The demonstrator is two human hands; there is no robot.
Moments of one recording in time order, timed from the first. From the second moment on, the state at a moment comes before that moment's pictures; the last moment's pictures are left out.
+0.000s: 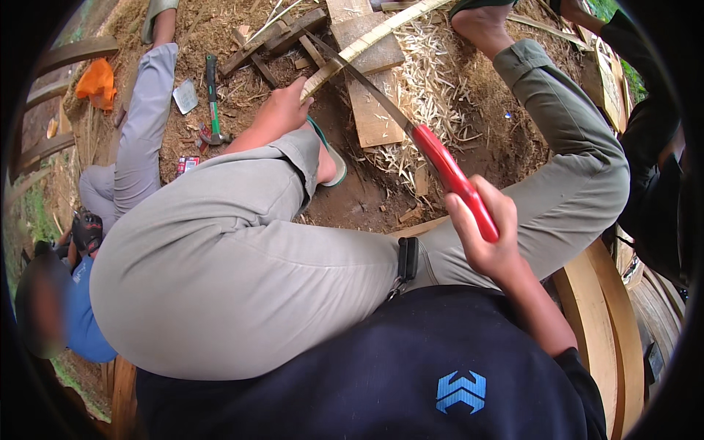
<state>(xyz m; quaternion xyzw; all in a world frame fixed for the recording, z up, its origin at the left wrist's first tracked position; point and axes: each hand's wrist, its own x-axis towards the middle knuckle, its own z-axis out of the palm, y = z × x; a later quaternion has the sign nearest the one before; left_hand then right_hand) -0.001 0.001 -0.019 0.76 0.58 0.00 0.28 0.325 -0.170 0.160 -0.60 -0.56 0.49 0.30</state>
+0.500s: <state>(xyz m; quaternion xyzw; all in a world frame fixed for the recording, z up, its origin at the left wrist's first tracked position) -0.001 -0.001 -0.025 0.76 0.59 -0.02 0.28 0.359 -0.194 0.201 -0.61 -0.57 0.48 0.27</state>
